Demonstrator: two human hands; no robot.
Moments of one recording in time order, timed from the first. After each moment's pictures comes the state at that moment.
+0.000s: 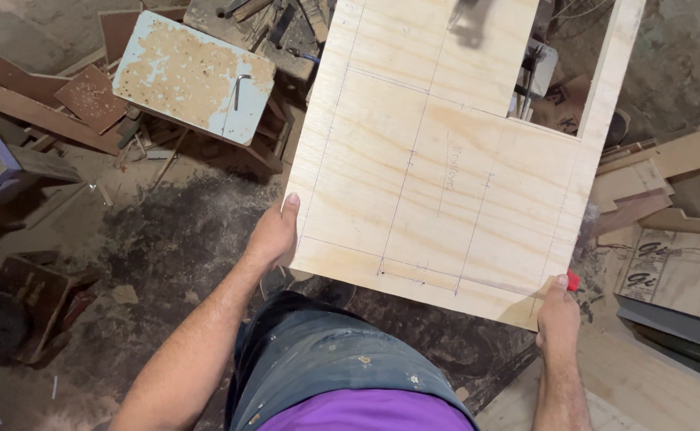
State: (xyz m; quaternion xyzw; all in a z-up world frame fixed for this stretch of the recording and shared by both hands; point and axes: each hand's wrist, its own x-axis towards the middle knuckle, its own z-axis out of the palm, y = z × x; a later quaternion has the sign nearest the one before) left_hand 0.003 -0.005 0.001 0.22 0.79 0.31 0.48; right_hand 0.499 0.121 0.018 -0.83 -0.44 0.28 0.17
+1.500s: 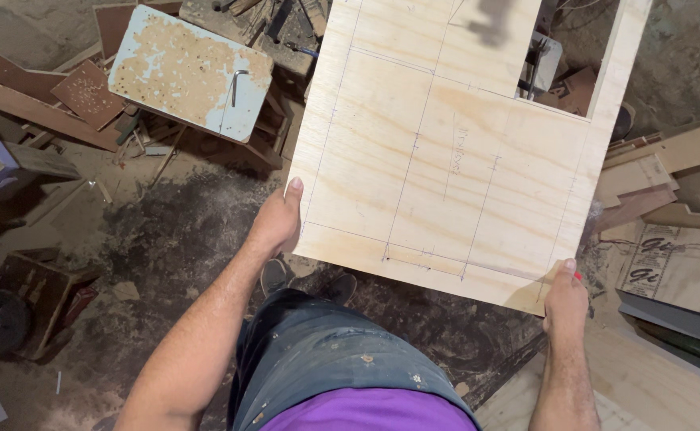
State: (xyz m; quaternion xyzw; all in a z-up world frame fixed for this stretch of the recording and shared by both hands) left_hand 0.003 -0.006 -0.007 0.23 0.78 0.33 0.48; right_hand 0.518 0.123 -0.006 -0.81 -0.44 0.31 0.24
